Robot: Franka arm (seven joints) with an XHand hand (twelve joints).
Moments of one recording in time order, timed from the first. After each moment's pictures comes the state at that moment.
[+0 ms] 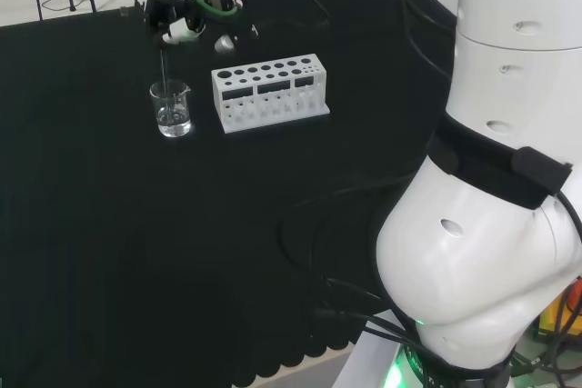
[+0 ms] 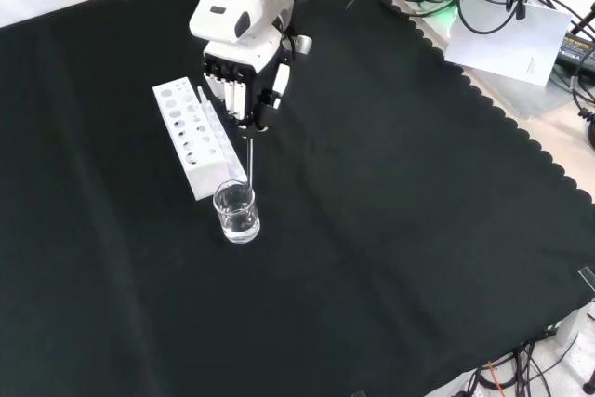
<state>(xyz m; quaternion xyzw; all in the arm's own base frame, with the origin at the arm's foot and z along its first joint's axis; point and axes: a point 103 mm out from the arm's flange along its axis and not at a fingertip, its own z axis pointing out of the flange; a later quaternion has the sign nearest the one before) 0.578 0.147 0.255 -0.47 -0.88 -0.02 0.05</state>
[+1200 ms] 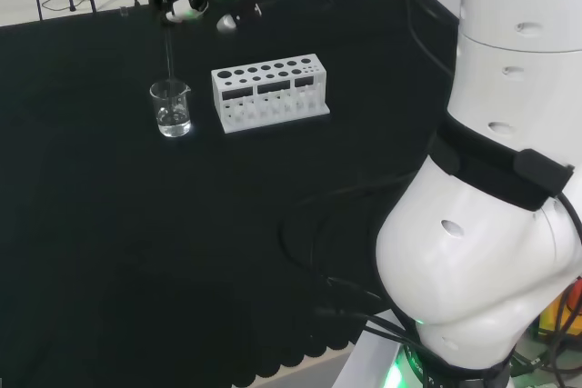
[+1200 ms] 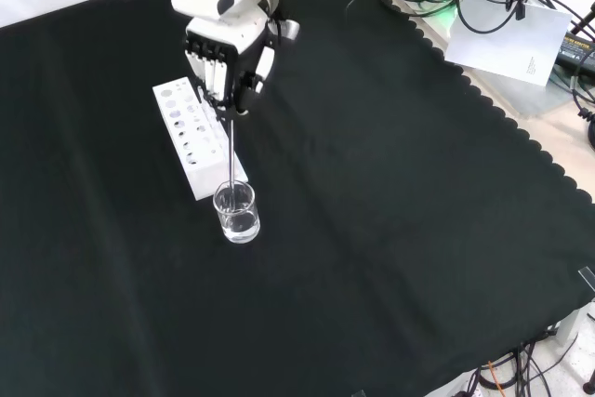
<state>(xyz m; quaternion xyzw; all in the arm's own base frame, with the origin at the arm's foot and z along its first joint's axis) 0.593 0.129 0.289 -0.49 -0.87 -0.02 0.03</state>
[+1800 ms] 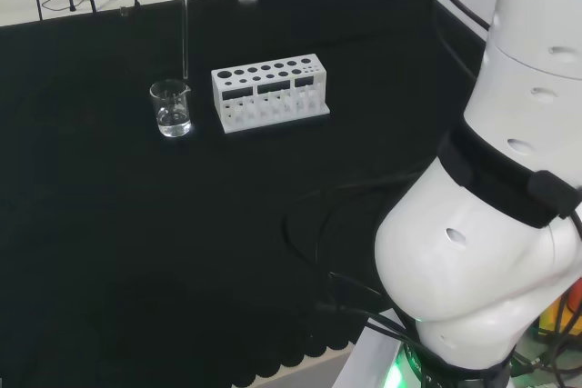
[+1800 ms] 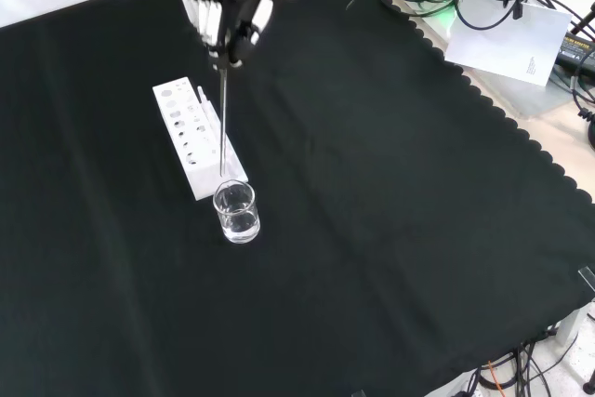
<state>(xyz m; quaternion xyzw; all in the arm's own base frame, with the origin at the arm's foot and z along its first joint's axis) 0.575 0.096 0.345 -0.51 -0.86 -0.05 0.01</state>
